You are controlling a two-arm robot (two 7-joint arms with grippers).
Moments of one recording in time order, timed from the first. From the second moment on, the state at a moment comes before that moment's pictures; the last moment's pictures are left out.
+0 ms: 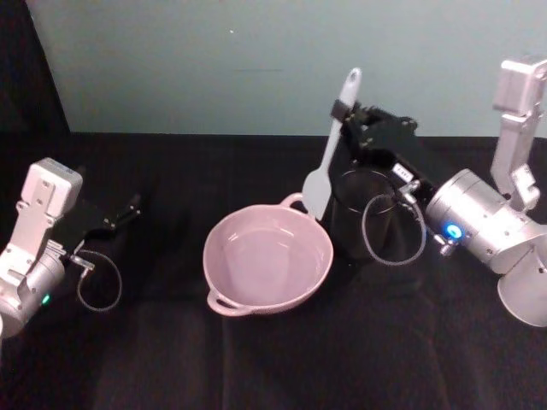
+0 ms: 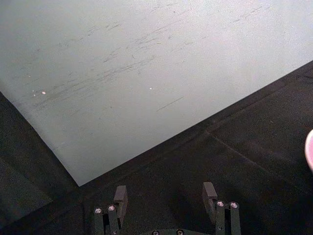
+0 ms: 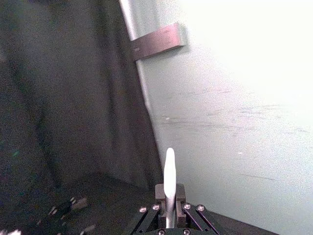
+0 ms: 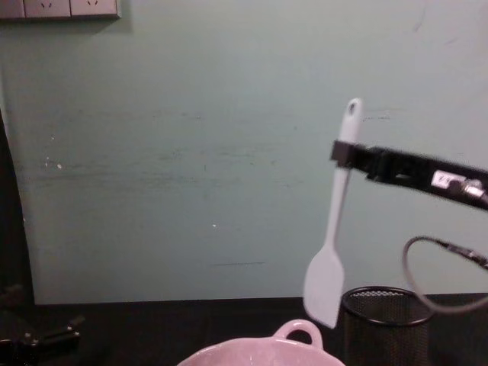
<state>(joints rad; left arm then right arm) -0.20 0.60 0.45 -1.41 -0.25 -0.12 0.03 0.26 0.36 -0.32 -1.62 0.59 0.05 0.36</state>
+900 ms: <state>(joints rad) -0.20 0.60 0.45 -1.41 -0.25 -0.12 0.03 0.22 0.24 -0.16 -1.64 0.72 0.17 0.02</state>
